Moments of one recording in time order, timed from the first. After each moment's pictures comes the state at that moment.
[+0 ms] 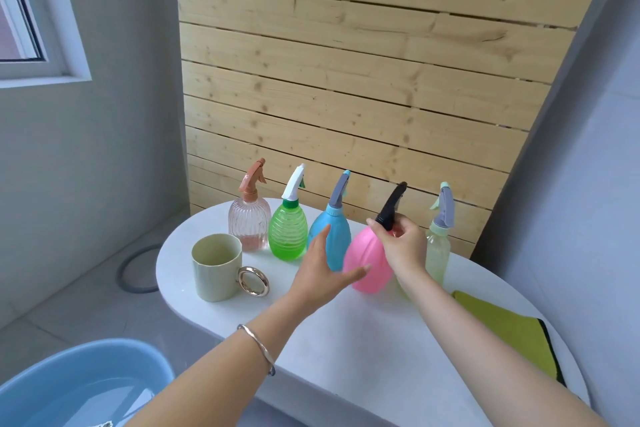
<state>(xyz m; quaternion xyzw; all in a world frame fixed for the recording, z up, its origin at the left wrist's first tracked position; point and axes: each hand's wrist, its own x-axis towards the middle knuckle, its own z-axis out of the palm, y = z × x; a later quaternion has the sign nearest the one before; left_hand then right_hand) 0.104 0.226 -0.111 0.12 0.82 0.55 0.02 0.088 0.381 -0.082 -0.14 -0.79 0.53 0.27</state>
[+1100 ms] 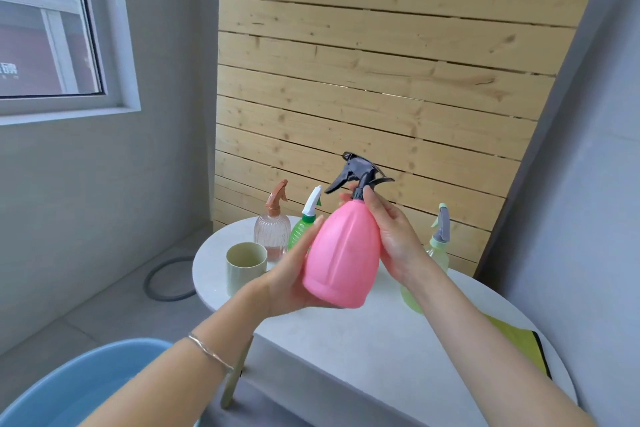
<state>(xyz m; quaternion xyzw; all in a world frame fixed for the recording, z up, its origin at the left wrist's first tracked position) 0.179 0.154 -0.023 0.07 0.58 0.77 0.26 0.177 0.311 0.026 0.09 -0.62 0.78 0.05</state>
